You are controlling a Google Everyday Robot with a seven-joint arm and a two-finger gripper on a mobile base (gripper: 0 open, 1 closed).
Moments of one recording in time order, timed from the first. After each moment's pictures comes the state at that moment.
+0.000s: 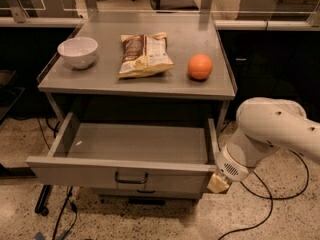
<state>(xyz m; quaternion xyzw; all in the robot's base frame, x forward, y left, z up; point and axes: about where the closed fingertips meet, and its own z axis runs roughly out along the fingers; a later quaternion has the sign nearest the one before) 0.411 -0.161 0.663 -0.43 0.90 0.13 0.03</state>
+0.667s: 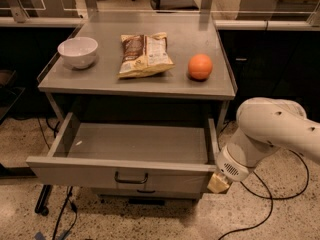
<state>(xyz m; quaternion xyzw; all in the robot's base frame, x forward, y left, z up) 0.411 -0.161 0.663 -0.42 0.90 0.13 0.03</state>
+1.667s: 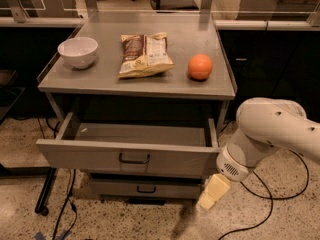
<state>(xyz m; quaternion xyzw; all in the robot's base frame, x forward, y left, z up) 0.411 -0.161 0.663 -0.42 0.90 0.13 0.03</state>
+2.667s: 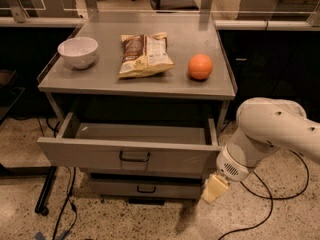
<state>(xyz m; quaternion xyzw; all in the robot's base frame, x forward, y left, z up) 0.411 -0.161 0.663 -0.42 0.90 0.13 0.03</state>
